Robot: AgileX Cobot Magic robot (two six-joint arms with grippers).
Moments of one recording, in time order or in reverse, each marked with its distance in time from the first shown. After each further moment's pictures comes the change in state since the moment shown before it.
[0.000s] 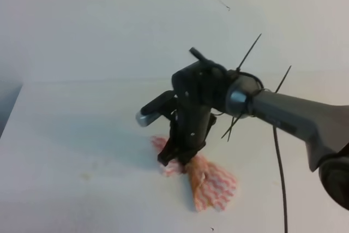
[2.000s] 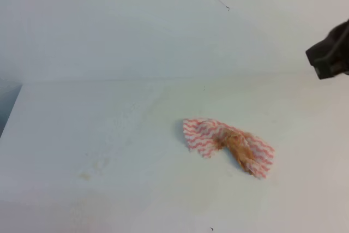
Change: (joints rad) left arm 0.000 0.000 0.000 0.000 0.000 0.000; right arm -0.337 -1.041 0.622 0.125 -0.240 -0.139
